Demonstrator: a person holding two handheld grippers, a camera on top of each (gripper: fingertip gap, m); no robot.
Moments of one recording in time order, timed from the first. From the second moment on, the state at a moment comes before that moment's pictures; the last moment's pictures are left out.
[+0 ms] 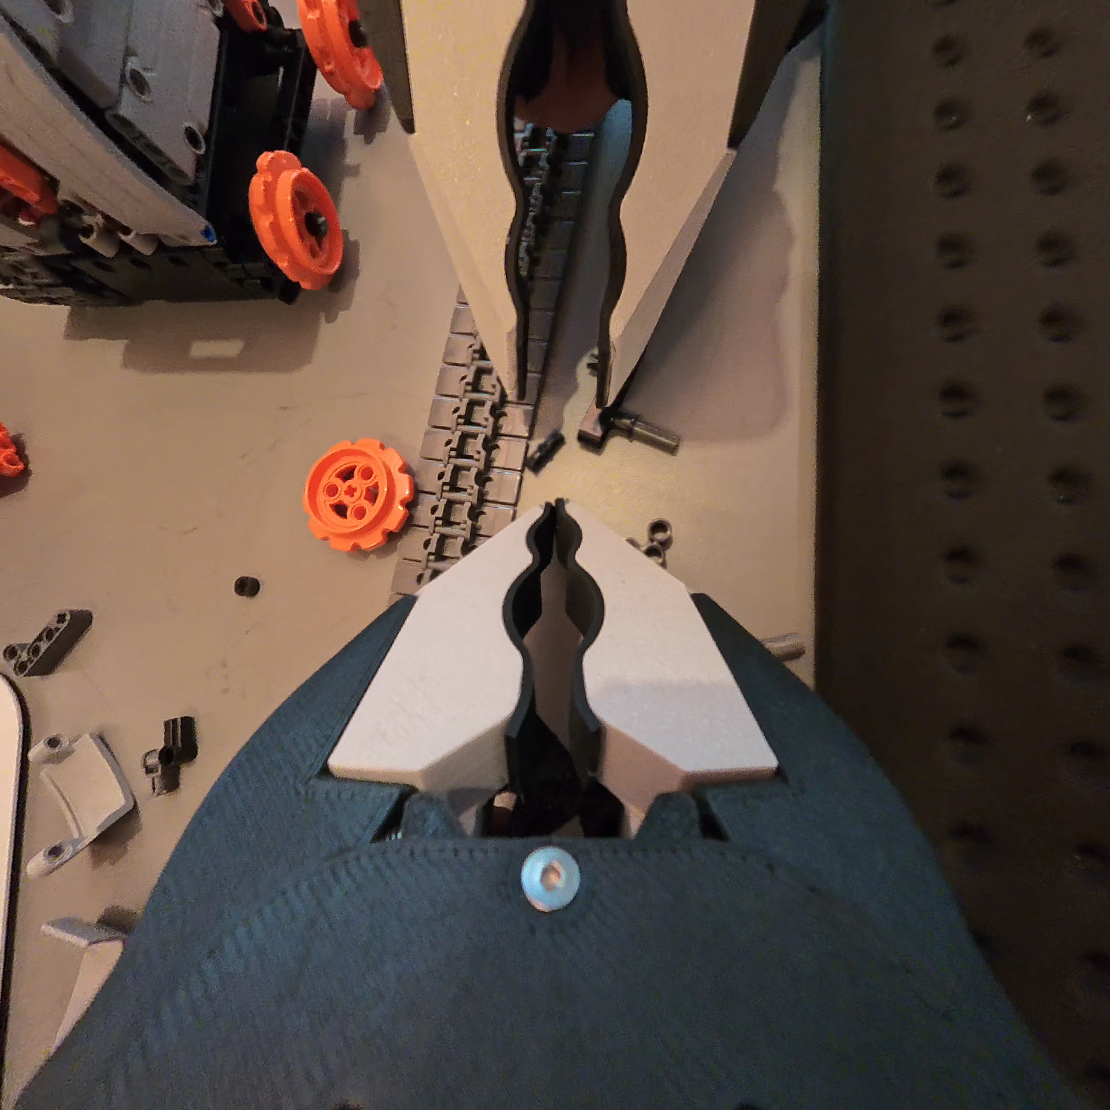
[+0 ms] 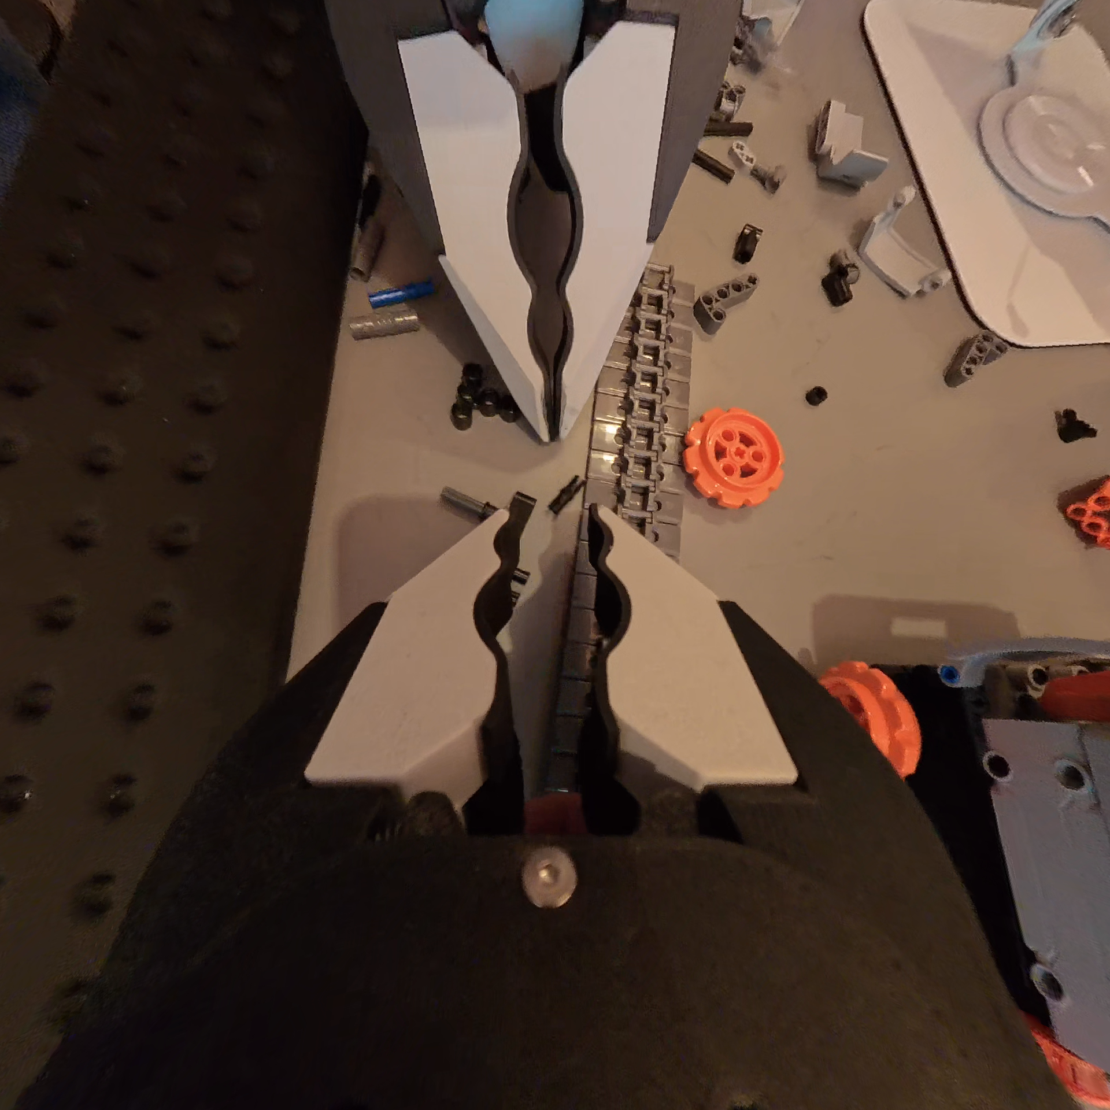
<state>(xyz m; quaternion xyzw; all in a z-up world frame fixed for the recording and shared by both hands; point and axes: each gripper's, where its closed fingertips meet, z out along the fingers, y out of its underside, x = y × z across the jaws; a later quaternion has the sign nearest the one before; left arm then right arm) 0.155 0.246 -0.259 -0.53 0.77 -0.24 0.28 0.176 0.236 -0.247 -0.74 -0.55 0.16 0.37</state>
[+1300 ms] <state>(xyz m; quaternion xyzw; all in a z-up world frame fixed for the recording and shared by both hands) 0.177 0.239 -0.228 -0.43 0.78 -0.24 0.38 0.175 0.242 -0.231 -0.75 -0.49 0.23 0.39</state>
